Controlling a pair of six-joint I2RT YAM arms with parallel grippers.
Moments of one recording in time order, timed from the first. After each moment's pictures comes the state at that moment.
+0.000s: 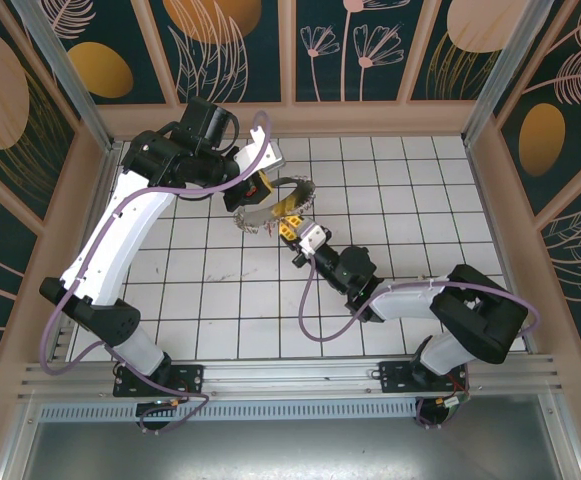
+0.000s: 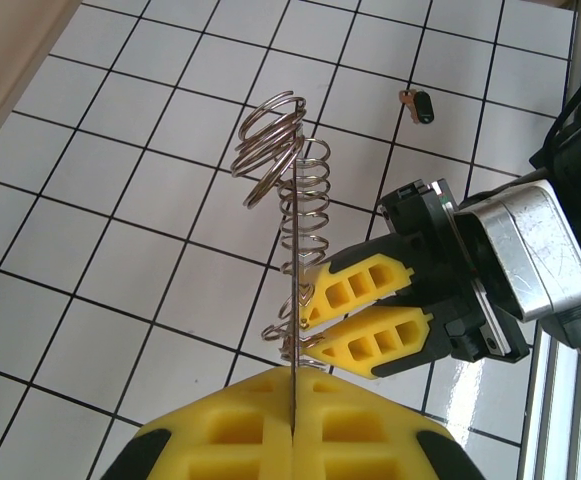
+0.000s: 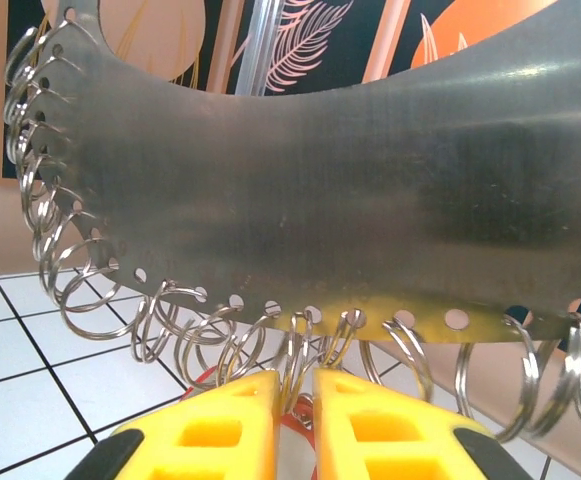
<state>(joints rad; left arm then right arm) -0.56 1.64 2.05 -1.30 0.48 0.51 0.92 1.49 0.49 1.18 0.11 -0.29</state>
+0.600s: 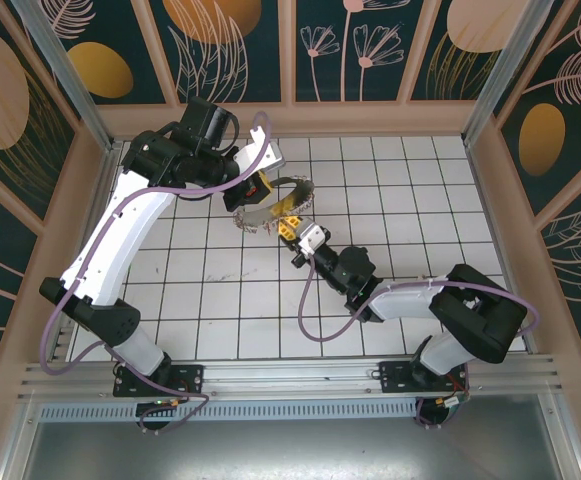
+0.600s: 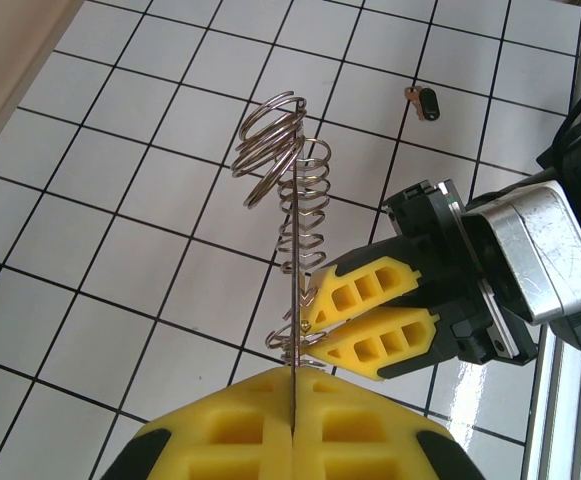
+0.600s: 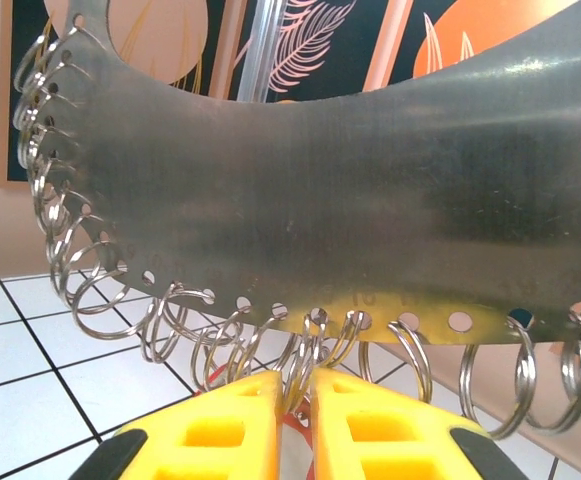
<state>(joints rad) -0.56 1.64 2.05 -1.30 0.47 0.51 0.93 1.49 0.49 1.19 0.12 -0.28</state>
